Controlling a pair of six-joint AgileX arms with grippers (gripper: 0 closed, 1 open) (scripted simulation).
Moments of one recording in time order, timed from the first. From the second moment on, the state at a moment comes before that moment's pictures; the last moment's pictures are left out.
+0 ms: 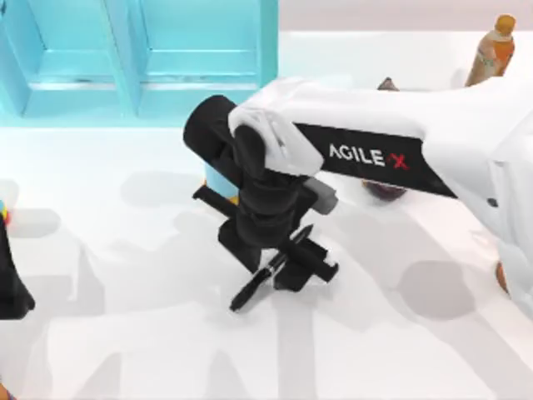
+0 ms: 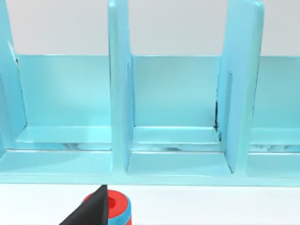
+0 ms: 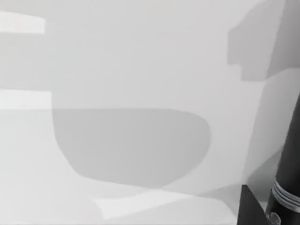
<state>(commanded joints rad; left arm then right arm) 0.00 0.00 0.00 0.00 0.00 0.00 0.75 2.44 1.86 -0.91 0.00 1.44</state>
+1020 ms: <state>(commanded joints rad) 0.00 0.00 0.00 0.00 0.00 0.00 0.79 2.33 2.07 -1.27 -0.04 1.43</state>
